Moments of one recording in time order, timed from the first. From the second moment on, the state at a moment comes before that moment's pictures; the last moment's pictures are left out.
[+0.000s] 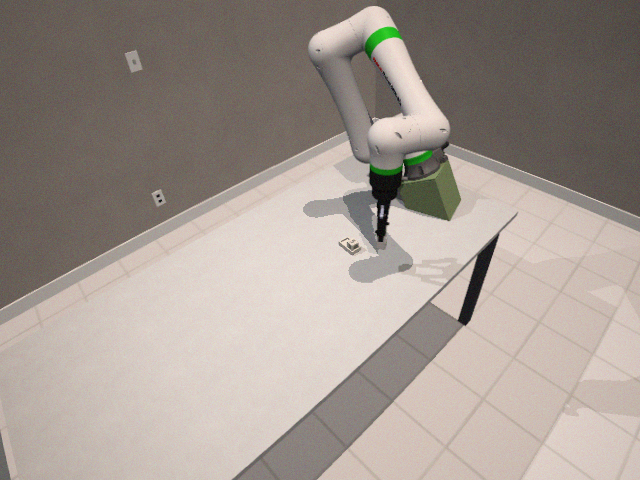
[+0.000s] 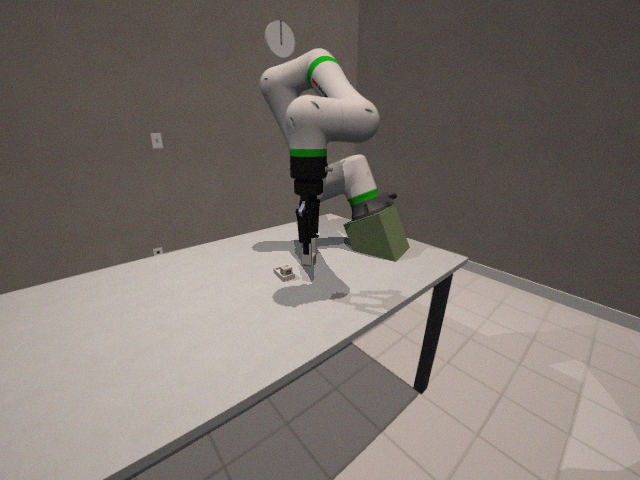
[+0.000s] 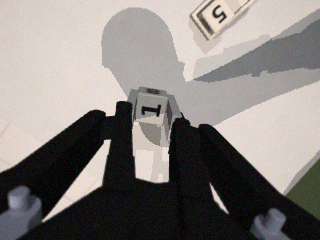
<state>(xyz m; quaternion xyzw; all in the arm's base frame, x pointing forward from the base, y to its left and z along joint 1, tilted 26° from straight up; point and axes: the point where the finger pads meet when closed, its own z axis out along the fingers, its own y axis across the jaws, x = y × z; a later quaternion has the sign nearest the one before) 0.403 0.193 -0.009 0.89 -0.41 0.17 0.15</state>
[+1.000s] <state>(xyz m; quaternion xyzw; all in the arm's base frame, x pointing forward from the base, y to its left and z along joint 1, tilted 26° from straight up) 0.415 0.161 0.007 0.97 -0.01 0.09 0.21</state>
